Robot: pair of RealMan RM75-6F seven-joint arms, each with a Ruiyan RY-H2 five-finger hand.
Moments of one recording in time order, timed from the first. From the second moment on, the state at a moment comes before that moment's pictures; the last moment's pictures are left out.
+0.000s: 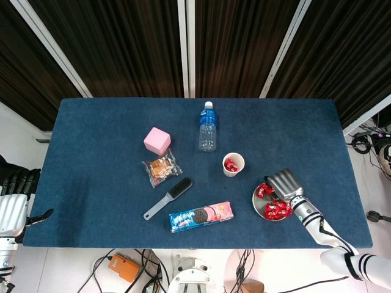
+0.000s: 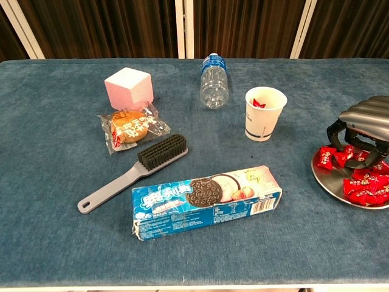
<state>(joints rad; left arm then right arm) -0.04 -1.20 -0.04 -1.48 1.48 1.52 -0.01 0.57 -1.40 0.00 -1.38 -1.34 0.92 -0.37</state>
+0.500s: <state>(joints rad) -0.04 -1.20 -0.04 -1.49 1.48 1.52 0.00 0.59 -1.30 0.10 -1.55 -1.40 1.03 -0.23</state>
